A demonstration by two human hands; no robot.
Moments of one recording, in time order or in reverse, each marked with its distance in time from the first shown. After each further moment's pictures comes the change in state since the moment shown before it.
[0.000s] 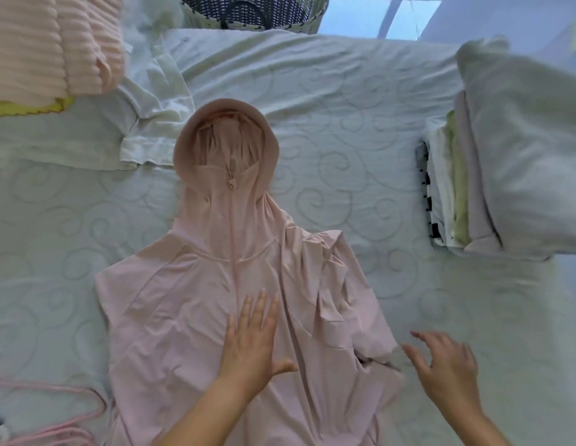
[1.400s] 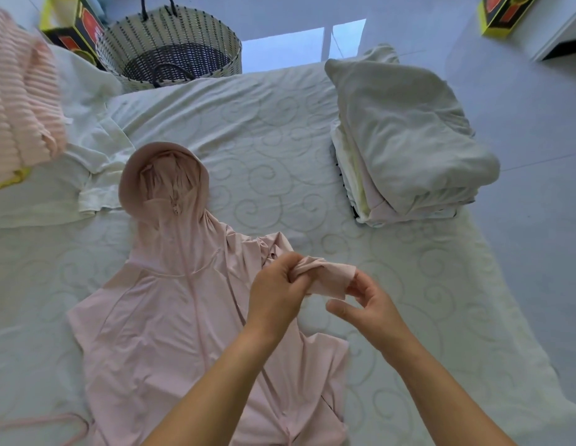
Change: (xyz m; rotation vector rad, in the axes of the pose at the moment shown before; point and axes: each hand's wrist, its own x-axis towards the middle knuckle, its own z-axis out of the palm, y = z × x) left_hand 0.018 0.166 -0.101 -0.954 0.287 0.151; right_hand -0.013 -0.036 -0.105 1.322 -0.216 -0.136
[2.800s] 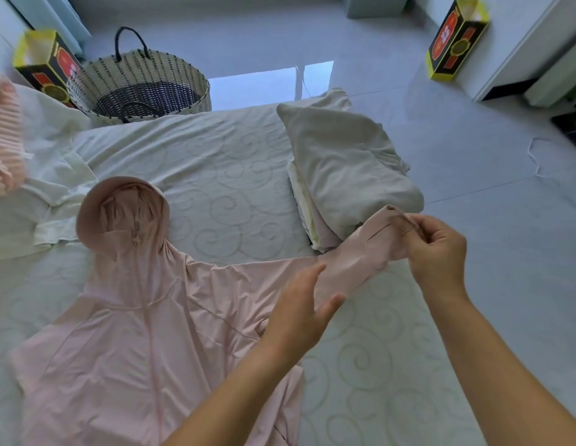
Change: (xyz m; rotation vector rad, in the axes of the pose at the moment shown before) left_hand -0.003 0.079 0.078 0.264 -0.226 0.118; right_hand 0.027 -0.106 -0.133 -0.185 0.625 -0.321
